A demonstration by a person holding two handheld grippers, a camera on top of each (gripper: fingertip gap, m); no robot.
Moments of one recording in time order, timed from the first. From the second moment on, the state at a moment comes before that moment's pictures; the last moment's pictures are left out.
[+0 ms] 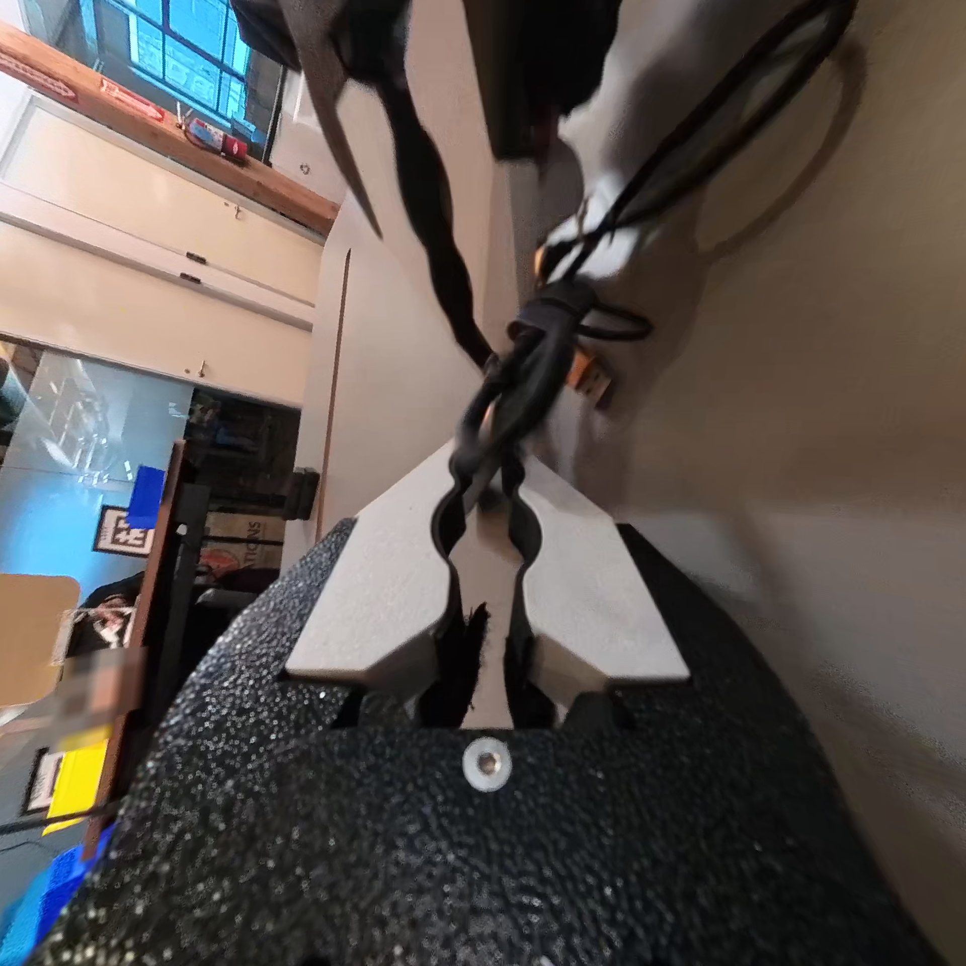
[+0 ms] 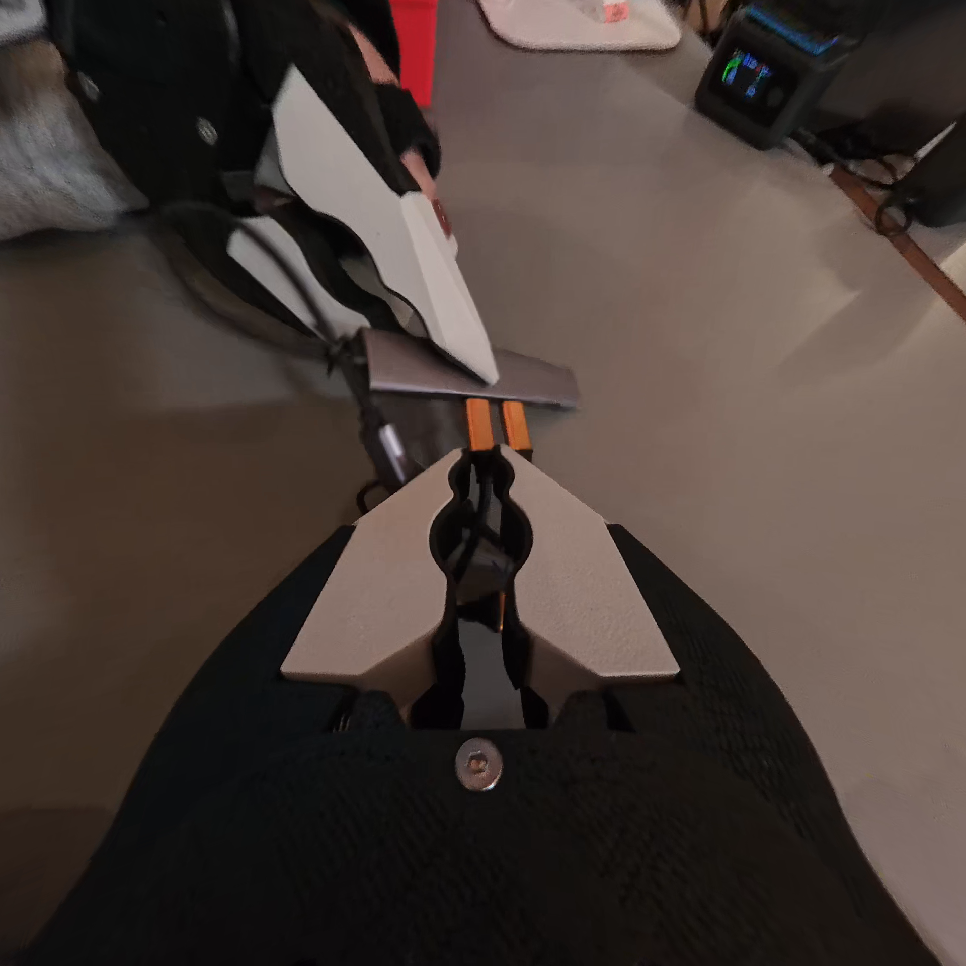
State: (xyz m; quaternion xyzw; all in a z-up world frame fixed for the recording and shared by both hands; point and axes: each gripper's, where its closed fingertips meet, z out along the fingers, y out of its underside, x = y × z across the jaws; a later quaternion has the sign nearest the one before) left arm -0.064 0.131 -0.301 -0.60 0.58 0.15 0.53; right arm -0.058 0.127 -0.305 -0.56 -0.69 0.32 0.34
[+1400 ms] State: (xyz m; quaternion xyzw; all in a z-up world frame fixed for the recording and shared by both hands) left arm -0.089 0.122 -0.199 -0.47 0.39 0.26 0.74; right arm -0.076 0.161 -0.219 -0.28 -0.58 -0.11 0.75
